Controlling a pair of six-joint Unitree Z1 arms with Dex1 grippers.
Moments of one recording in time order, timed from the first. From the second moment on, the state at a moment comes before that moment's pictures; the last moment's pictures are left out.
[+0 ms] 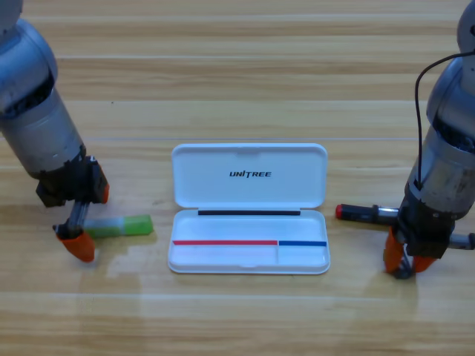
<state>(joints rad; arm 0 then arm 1) -0.51 1.94 -1.16 0.68 -0.03 1.00 0.74 2.02 -1.25 0.75 0.04 0.80</state>
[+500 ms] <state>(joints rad) -0.51 1.93 -1.06 0.52 0.01 0.94 0.75 1.99 -1.45 0.98 0.06 -0.31</state>
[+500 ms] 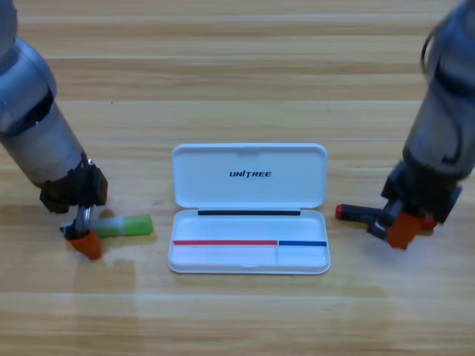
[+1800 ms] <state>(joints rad) -0.55 1.77 -1.32 0.90 0.06 0.94 0.91 2.19 -1.77 1.07 -0.01 -0.73</state>
